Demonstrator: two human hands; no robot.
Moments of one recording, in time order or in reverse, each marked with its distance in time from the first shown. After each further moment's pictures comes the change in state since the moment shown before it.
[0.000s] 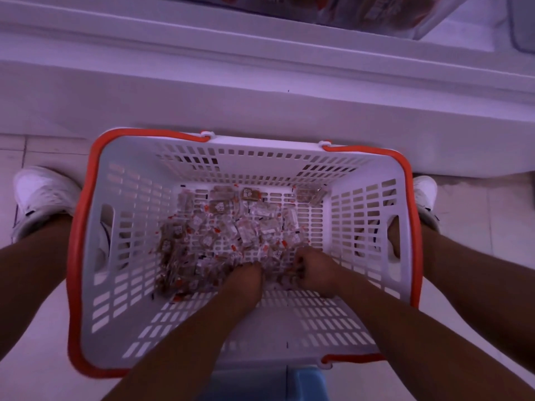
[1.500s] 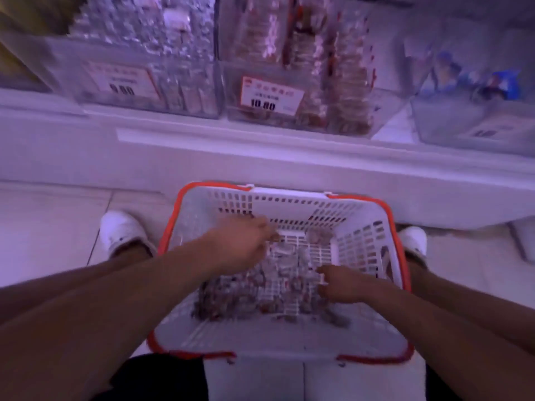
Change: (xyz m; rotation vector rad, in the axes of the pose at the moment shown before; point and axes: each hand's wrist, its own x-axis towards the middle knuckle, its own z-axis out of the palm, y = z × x) left_hand -0.136 0.022 -0.245 0.528 0.398 0.488; right_hand -0.085 -0.099 -0.101 -0.151 -0.072 0.141
